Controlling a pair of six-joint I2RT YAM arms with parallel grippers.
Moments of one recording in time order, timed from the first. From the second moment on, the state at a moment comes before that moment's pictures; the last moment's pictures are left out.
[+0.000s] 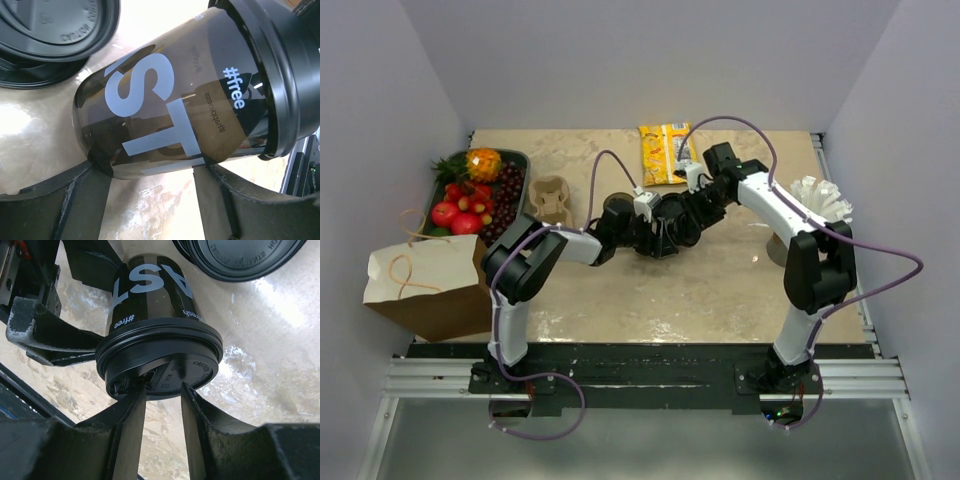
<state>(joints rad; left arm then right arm) -0.63 2.02 1.00 0.52 0.49 -0.47 0.36 1.81 1.49 -0.88 -0.35 -0.19</state>
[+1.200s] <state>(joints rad) -0.60 1.97 1.08 0.24 0.46 -0.34 0.38 1.92 1.63 -0.88 -0.39 -0.16</state>
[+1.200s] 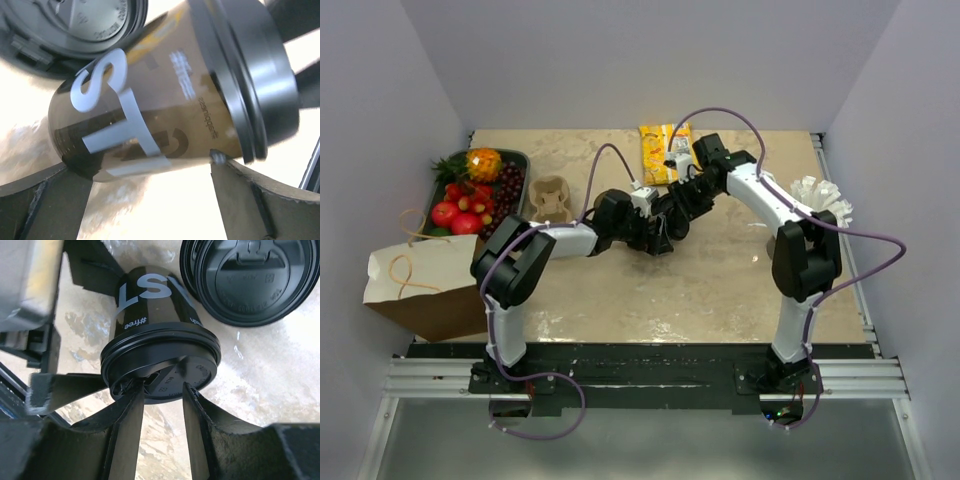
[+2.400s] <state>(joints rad) -0.65 1.96 1.13 0.08 0.43 -0.09 0.39 1.97 1.69 -0.75 -0.43 -0.11</state>
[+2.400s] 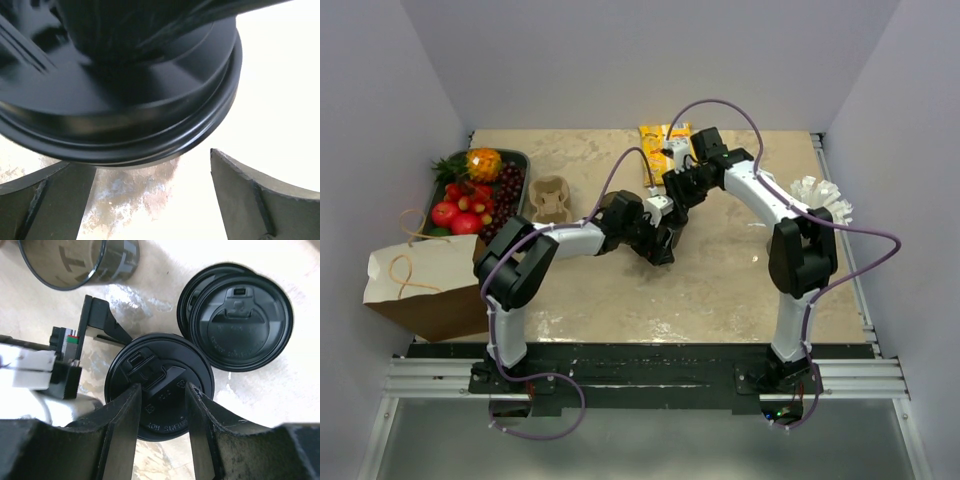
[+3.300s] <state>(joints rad) -0.62 1.96 1.03 0.30 0.43 -0.05 0.42 1.81 1.51 -0.78 -0.45 -0.11</state>
